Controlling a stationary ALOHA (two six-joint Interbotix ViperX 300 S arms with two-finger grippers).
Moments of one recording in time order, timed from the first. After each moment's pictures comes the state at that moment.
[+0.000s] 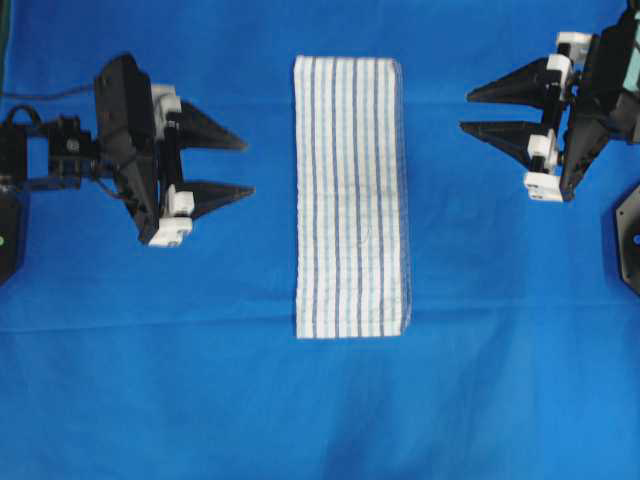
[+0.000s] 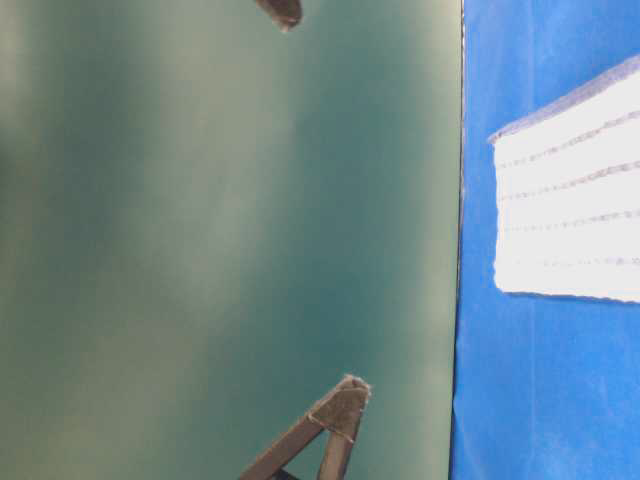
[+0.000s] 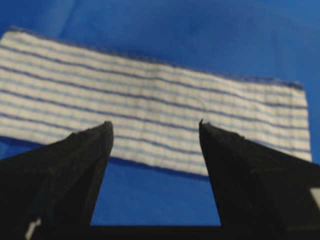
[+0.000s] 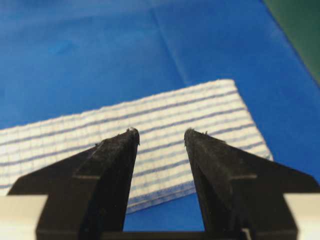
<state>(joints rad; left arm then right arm) 0.12 -0.33 0.96 -0.03 -0.32 -0.07 -0.31 -0.65 1.06 -0.56 -0.05 0.54</state>
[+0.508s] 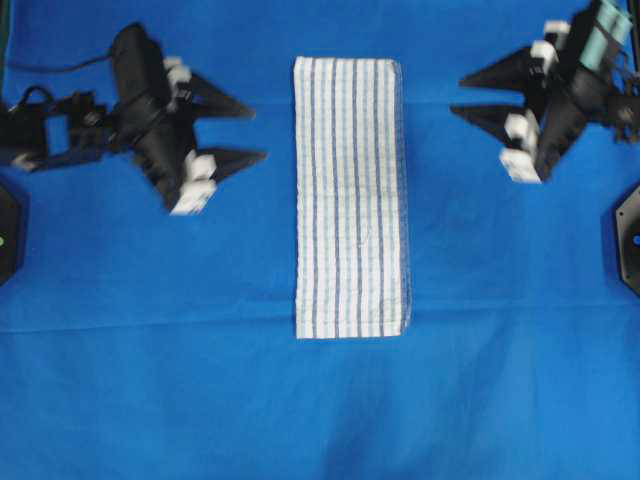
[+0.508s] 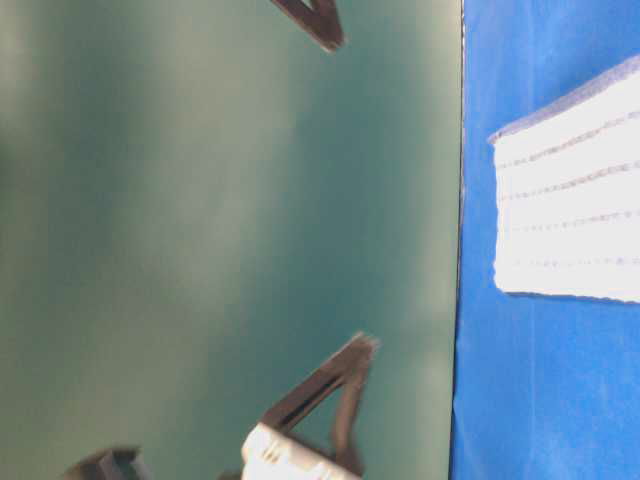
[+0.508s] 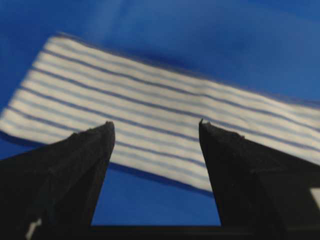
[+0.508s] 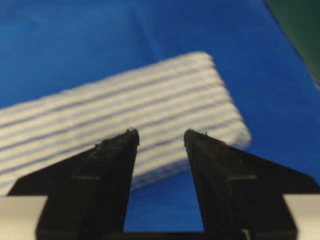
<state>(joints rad) 0.24 -0.19 0.90 -0.03 -0.38 -0.05 -0.42 -0.50 1.01 -0.56 -0.05 0.53</state>
